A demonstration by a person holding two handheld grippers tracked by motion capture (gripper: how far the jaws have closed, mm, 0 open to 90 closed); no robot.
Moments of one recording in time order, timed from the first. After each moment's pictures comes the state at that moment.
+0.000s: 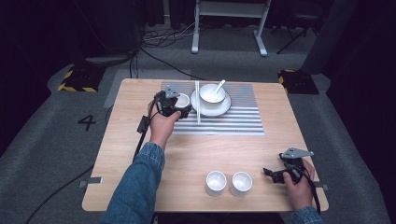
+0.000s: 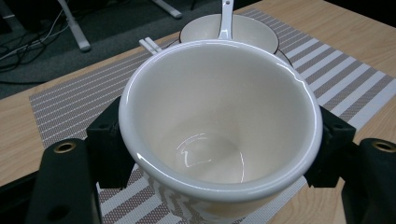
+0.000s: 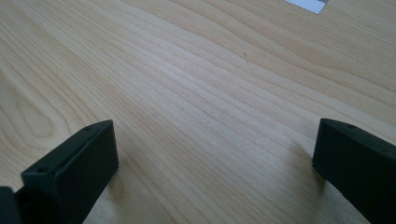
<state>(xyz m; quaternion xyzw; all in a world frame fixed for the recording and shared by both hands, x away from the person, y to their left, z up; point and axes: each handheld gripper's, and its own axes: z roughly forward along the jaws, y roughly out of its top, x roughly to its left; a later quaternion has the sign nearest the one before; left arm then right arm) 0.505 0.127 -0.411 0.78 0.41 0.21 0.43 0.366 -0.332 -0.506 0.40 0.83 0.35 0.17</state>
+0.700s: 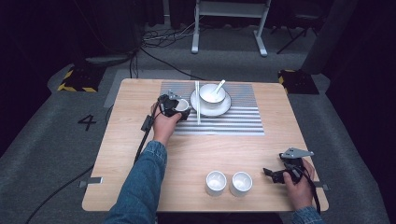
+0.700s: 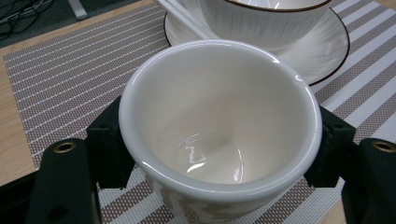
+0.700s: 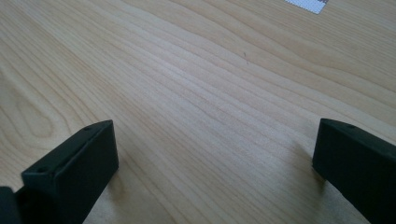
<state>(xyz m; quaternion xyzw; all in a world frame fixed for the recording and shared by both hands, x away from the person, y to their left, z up) 0.534 0.126 -0.454 0.79 0.43 0.19 0.39 0.366 -0.332 -0.506 0.39 0.83 0.35 0.17</state>
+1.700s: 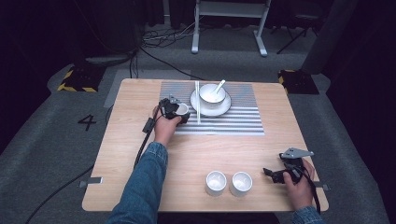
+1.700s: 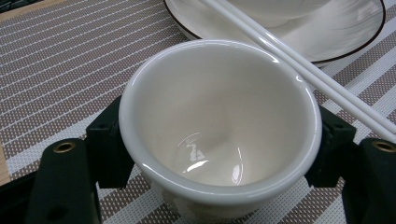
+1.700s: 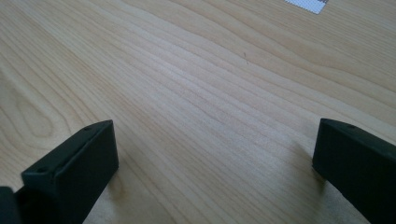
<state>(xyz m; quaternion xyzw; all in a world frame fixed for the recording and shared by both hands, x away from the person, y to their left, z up) 0.539 0.128 -0.480 0.80 0.44 0.18 0.38 0.366 -0.332 -0.506 0.40 0.83 0.35 0.17</state>
